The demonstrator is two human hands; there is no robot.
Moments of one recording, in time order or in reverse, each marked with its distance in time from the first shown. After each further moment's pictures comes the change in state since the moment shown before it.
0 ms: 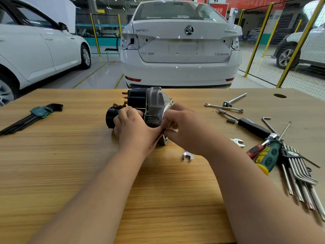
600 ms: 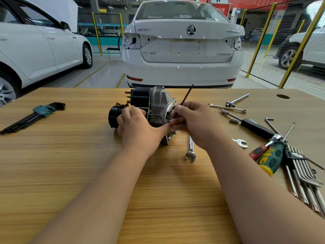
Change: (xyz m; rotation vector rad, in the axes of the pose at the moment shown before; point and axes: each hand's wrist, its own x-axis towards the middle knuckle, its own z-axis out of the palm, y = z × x) left_hand 0.002 -0.001 0.005 -0.009 0.045 0.007; right_hand 0.016 0.017 0.007 1.029 0.253 0.514
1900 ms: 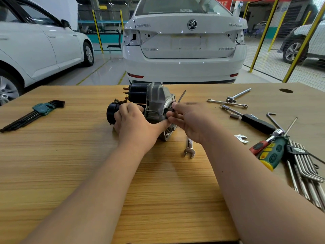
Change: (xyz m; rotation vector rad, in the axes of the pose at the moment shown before) left_hand 0.001 -0.001 -0.001 0.012 -0.018 -0.009; right_hand 0.006 -0.003 0.007 0.276 0.081 0.264
